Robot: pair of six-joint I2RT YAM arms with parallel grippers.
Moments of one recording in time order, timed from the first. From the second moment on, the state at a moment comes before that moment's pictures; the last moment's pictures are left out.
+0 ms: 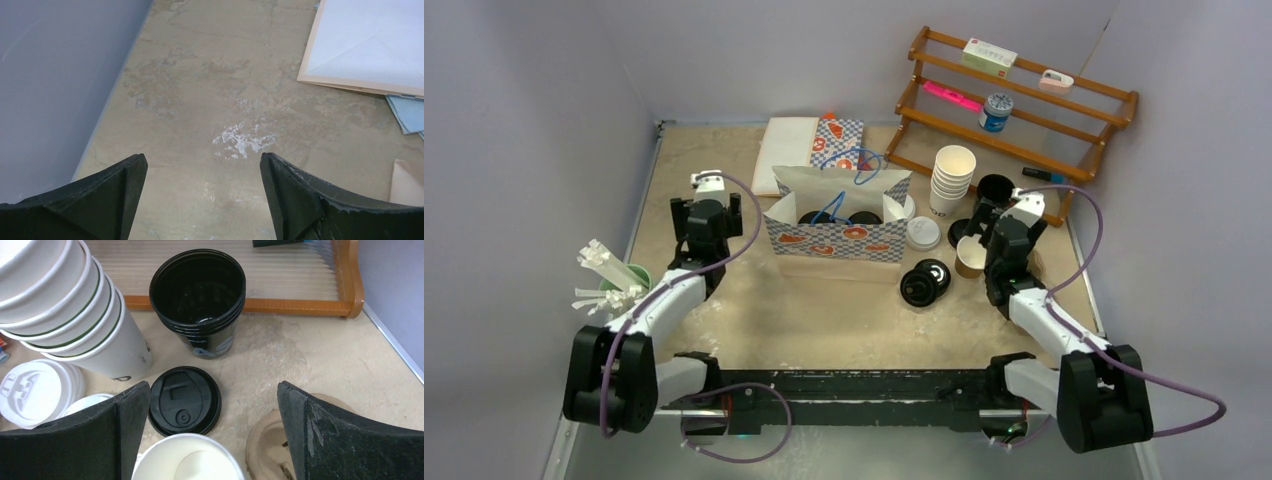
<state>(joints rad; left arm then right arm) -0.17 1.15 0.57 0.20 -0.52 0.02 0.16 1.09 0.45 0.31 0.47 0.26</state>
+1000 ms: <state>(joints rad) -0.10 1.56 0.34 0.98 -0.37 0.04 0.09 1.45 0.25 1.08 0.22 0.08</state>
